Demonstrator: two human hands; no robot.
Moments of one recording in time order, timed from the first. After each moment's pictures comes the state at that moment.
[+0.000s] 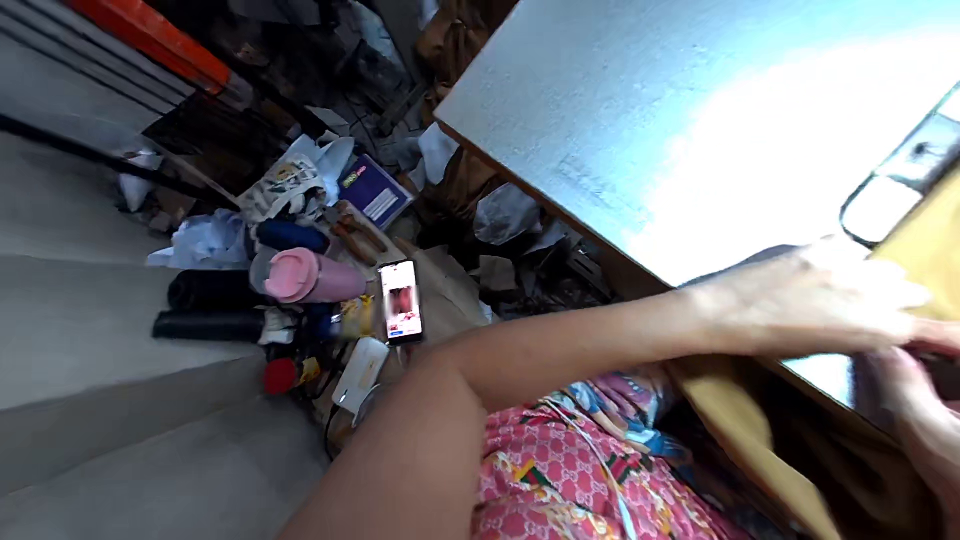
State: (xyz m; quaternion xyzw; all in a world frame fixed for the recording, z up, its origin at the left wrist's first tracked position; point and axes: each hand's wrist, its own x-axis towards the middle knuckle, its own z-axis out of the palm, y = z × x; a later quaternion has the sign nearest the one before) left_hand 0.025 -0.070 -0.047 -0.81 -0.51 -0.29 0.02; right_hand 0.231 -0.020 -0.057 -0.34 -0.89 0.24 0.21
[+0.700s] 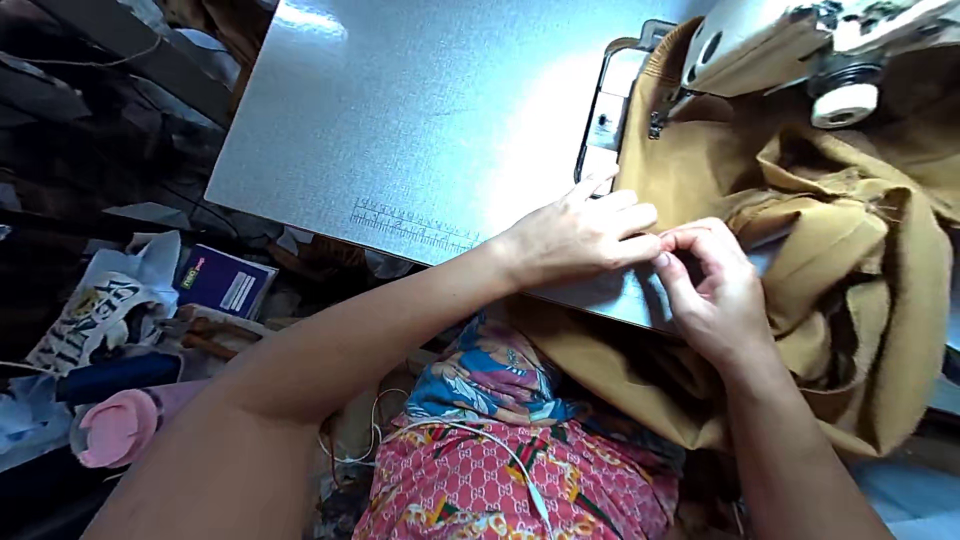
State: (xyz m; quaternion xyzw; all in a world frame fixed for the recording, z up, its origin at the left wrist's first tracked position) left_hand -0.011 -0.050 -0.033 -0.88 -0.35 -0.31 0.08; right_hand 0.201 -0.037 -0.027 -0.40 -0.84 0.25 0.26
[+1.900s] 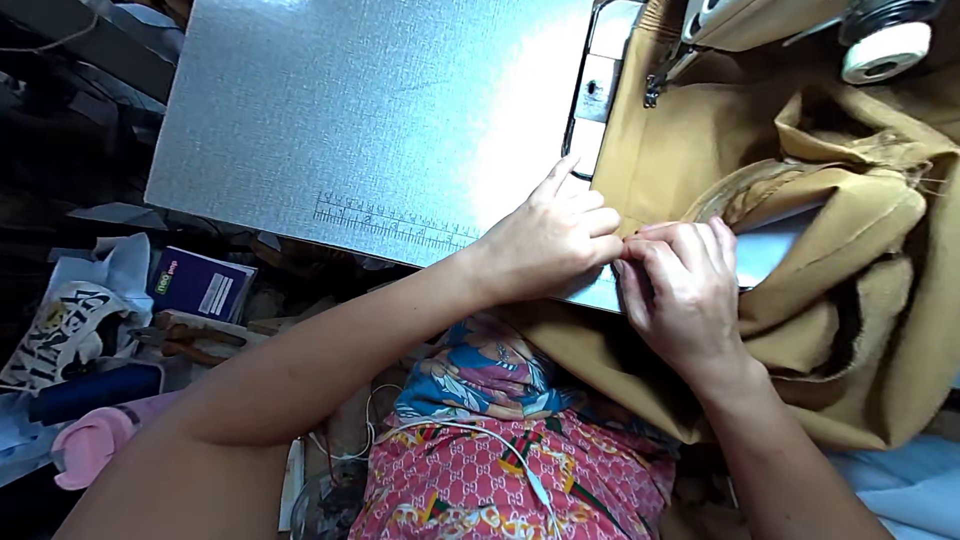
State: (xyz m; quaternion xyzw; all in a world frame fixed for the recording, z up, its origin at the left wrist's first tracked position) left_hand -0.014 -0.065 -0.044 -0.87 -0.37 -0.31 -0.02; right_hand 0.194 -0.052 -0.044 -0.33 -0.91 0.05 0.25
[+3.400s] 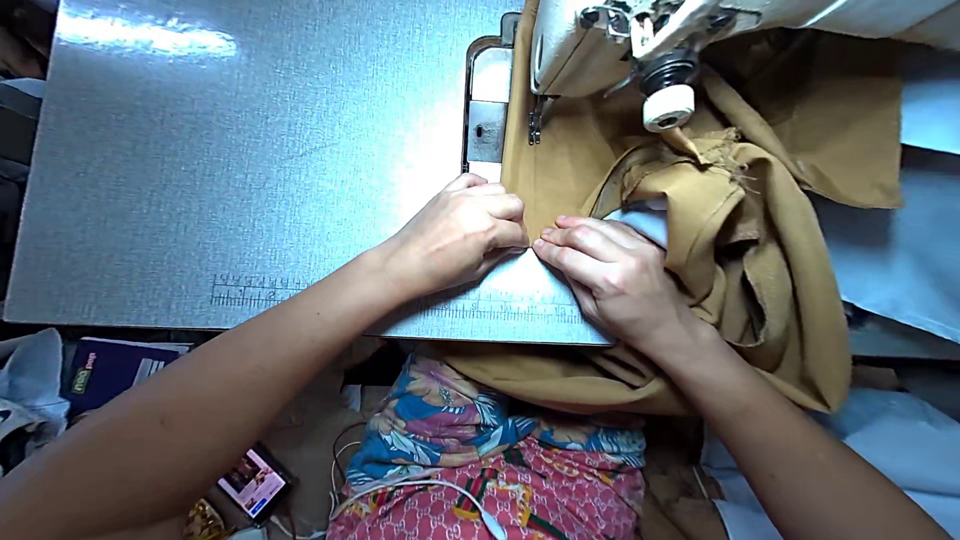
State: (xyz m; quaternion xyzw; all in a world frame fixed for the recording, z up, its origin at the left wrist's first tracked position) left_hand -0.032 -0.012 -0.039 -0.90 -0.32 -0.27 -0.11; right_hand 0.210 -0.008 -0.041 -0.26 -0.93 0.07 0.25
